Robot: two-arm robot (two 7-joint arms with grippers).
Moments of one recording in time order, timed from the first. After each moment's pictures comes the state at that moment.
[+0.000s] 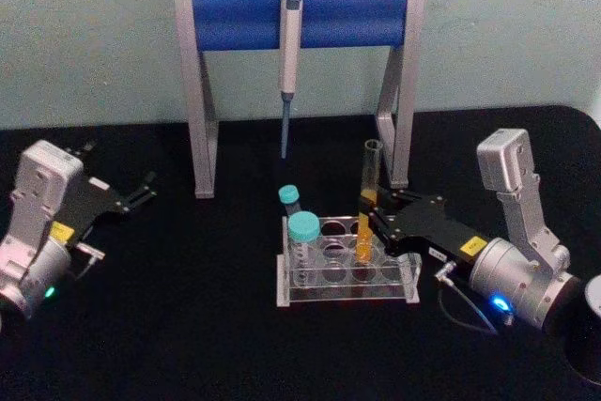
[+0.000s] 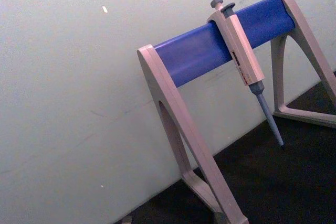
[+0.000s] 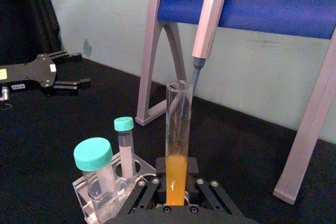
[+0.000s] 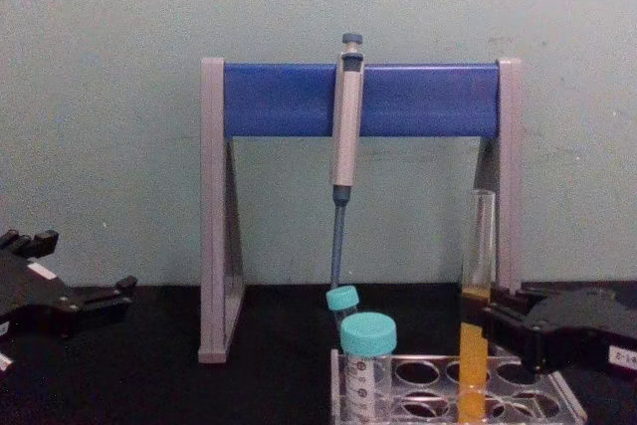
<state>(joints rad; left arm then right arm) -0.20 0.60 0.45 -1.41 -0.25 -0.12 0.03 0.14 0.43 -0.37 -1.54 0.41 0.08 0.41</state>
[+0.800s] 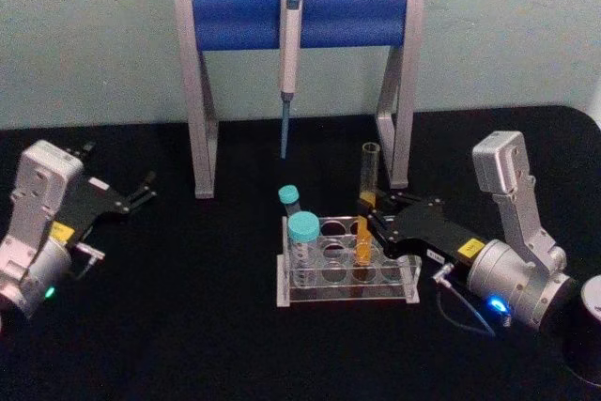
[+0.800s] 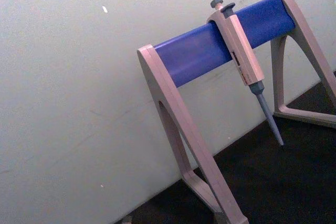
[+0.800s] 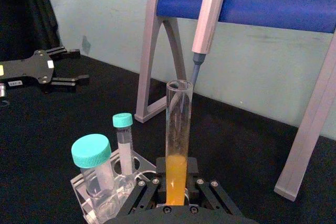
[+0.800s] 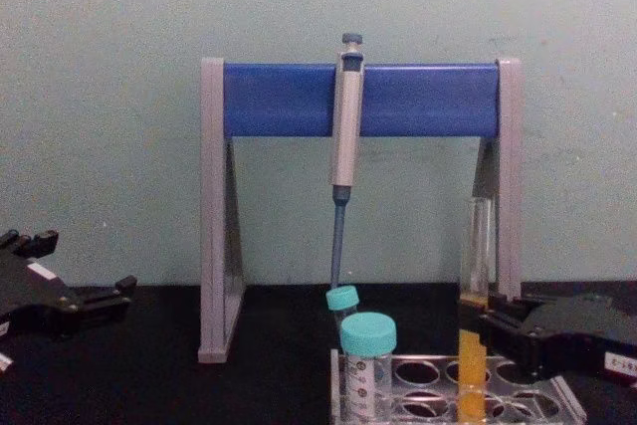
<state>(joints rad) -0.20 0.60 0.45 -1.41 -0.25 -0.12 0.03 0.14 0.43 -0.37 -1.53 0.40 0.08 0.40</state>
